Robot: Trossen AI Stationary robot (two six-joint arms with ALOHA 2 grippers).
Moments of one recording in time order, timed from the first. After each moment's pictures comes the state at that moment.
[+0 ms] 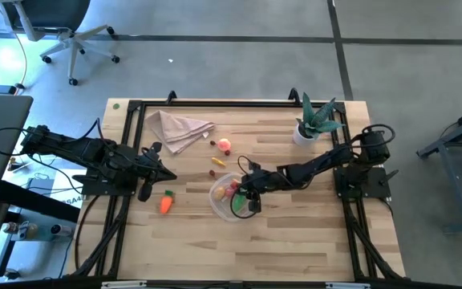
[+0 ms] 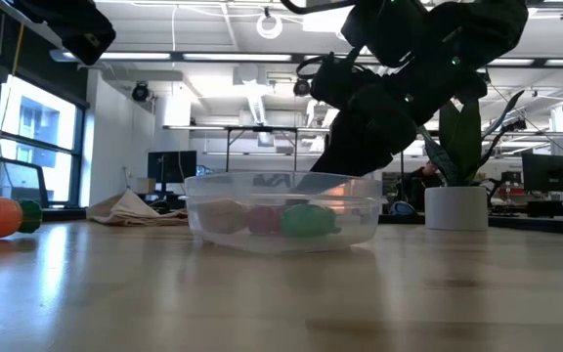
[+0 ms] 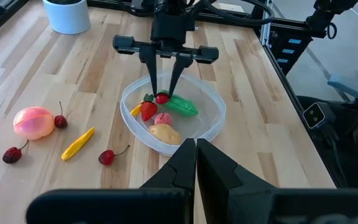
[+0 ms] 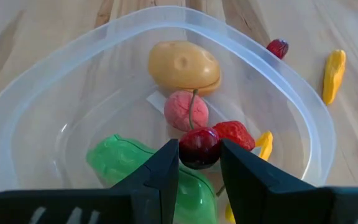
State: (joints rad) left arm -0.15 0.60 0.63 -0.53 -0.13 -0.24; right arm 0.15 1.79 0.84 0.27 0.10 0.11
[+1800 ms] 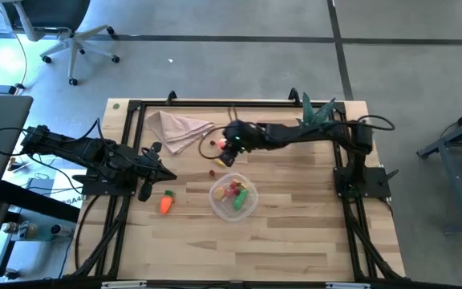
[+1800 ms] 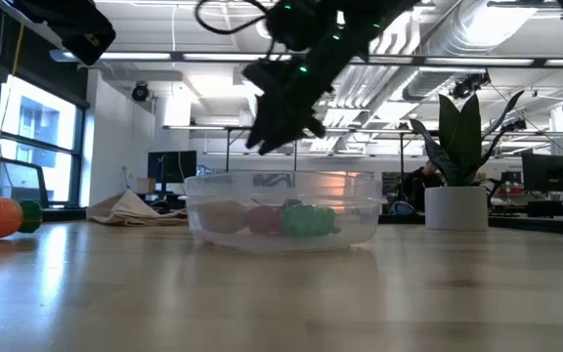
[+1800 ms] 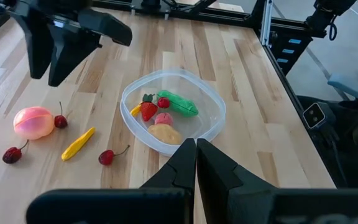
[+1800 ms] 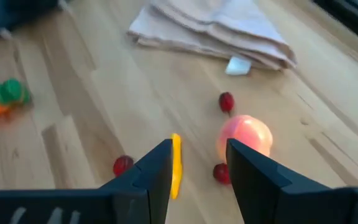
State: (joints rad) left arm -0.15 0.60 0.63 -0.53 -0.13 -0.24; right arm -0.16 1.91 1.42 -0.31 0.11 0.34
